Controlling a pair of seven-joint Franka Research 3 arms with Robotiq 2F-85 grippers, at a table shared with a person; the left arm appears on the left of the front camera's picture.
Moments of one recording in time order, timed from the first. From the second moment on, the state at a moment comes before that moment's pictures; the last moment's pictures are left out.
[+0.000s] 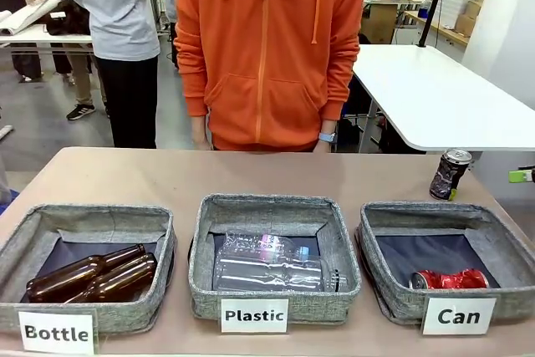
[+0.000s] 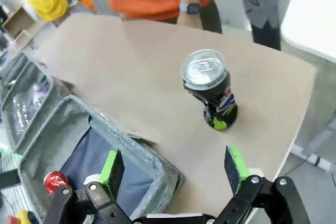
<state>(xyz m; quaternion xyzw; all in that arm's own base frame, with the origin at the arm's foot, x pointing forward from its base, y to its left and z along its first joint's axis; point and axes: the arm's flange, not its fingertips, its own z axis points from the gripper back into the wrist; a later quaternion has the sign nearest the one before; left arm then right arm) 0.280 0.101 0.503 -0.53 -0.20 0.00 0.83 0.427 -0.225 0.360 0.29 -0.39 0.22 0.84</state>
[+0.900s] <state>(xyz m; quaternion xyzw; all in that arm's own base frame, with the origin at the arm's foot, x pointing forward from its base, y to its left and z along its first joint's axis) 0.280 0.101 0.503 -0.53 -0.20 0.00 0.83 0.462 -0.199 0.338 0.25 -0.38 0.26 0.85</state>
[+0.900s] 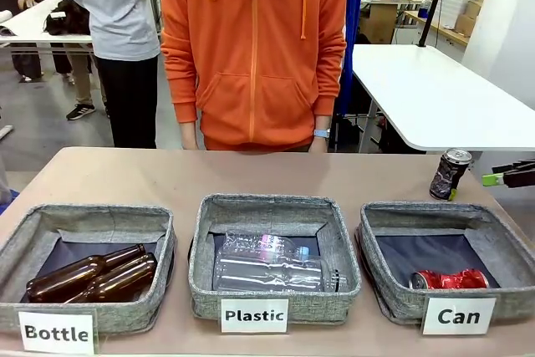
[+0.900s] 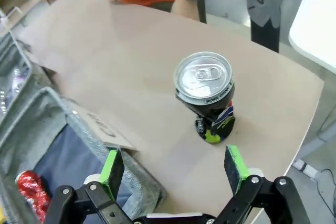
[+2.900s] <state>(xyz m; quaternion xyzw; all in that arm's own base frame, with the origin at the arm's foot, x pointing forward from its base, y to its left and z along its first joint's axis) 0.280 0.101 0.503 -0.53 -0.20 0.00 0.83 0.514 -0.152 0.264 0.20 -0.49 0.22 0.82</state>
